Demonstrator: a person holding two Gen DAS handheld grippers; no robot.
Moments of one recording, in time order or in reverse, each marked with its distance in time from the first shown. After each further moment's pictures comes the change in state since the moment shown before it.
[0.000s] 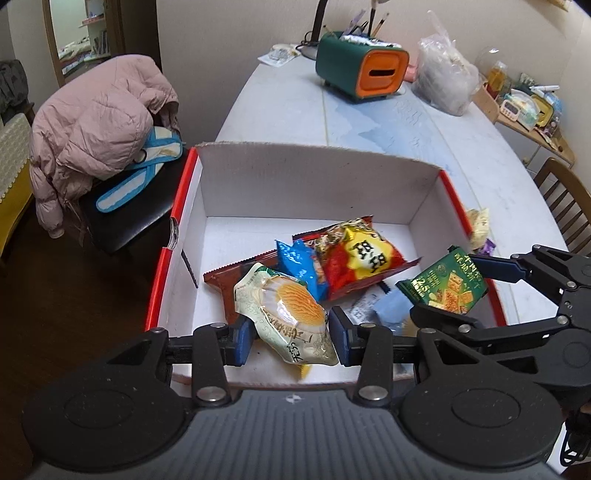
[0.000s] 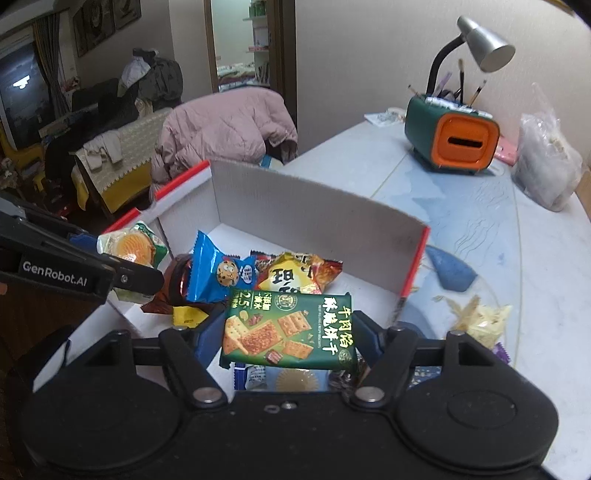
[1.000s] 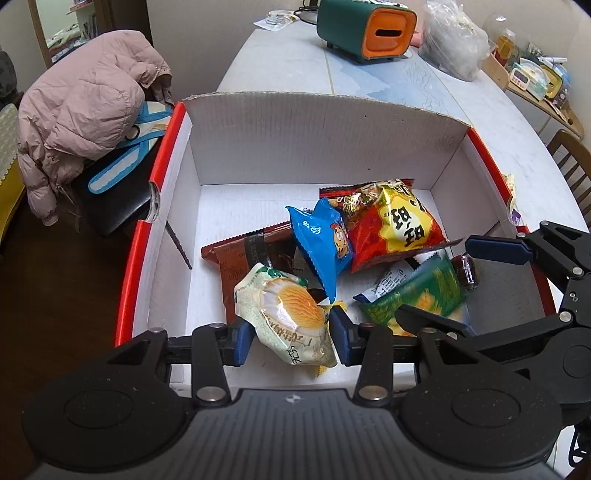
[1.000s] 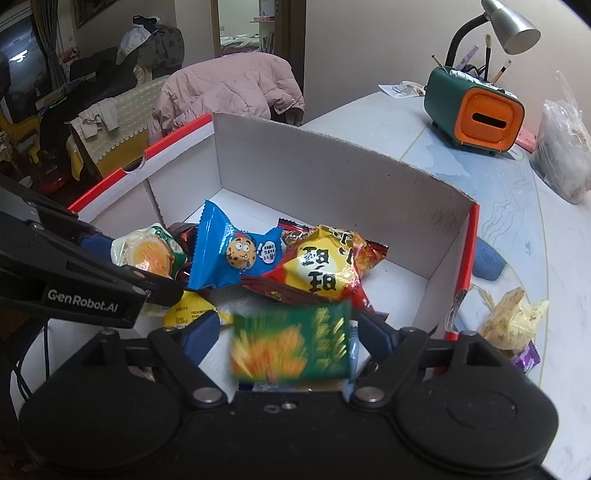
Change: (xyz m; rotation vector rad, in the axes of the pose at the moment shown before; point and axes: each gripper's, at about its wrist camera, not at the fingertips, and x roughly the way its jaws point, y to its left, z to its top) left arm 0.043 0.010 -0.007 0.026 0.086 0.009; right arm 0.036 0.015 -0.005 -0.034 0.074 -0.003
